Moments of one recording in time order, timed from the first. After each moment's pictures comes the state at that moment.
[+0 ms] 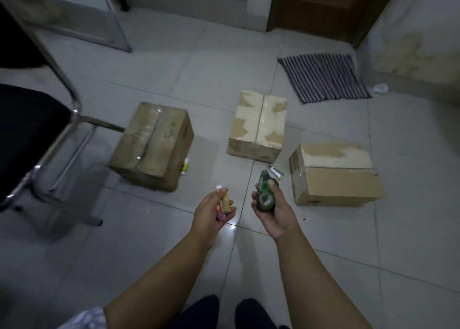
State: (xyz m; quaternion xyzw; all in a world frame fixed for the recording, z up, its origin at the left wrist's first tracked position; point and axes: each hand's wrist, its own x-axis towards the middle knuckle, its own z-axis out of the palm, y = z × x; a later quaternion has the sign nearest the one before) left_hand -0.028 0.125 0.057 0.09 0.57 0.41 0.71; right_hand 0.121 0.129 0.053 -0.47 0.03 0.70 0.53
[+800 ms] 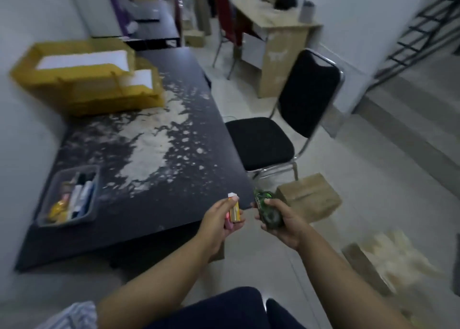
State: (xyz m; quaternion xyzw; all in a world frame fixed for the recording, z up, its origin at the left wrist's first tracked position) left_hand -0.214 -0.186 0.399 -0.04 0.56 0.71 0.42; right_hand -0.126 -0.029 0.388 -0.33 -0.44 0.83 -0.02
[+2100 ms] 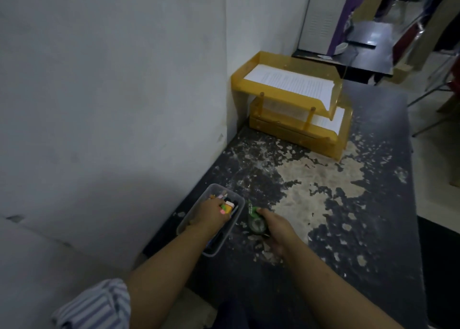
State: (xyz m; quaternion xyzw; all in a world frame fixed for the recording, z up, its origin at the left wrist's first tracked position) left_hand -0.487 -0.409 0.400 -0.18 0.91 0.33 0.16; right_hand -0.504 -0.242 0.352 -0.23 -0.58 0.73 -0.27
